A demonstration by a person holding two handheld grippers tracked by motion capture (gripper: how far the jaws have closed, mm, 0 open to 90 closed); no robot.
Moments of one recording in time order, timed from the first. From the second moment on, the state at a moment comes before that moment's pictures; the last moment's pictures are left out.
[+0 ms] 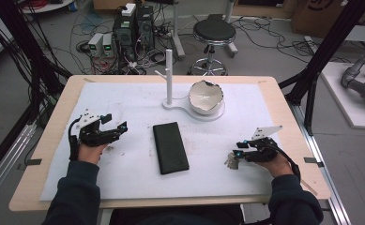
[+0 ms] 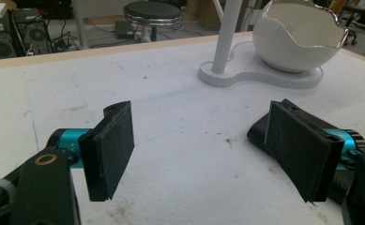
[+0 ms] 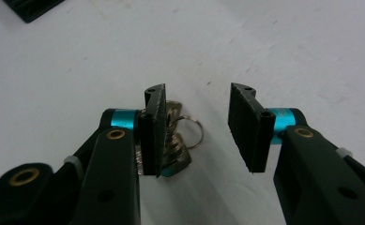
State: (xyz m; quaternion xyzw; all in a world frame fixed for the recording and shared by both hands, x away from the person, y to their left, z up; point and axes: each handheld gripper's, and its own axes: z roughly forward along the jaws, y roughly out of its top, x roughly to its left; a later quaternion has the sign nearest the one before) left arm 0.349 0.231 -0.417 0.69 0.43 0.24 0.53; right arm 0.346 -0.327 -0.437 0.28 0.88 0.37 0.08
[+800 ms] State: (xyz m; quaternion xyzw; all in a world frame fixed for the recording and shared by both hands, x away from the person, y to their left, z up) left arm 0.349 0.231 -0.417 0.69 0.43 0.24 0.53; right arm 0.342 -0.342 -0.426 0.32 0.85 0.41 0.08
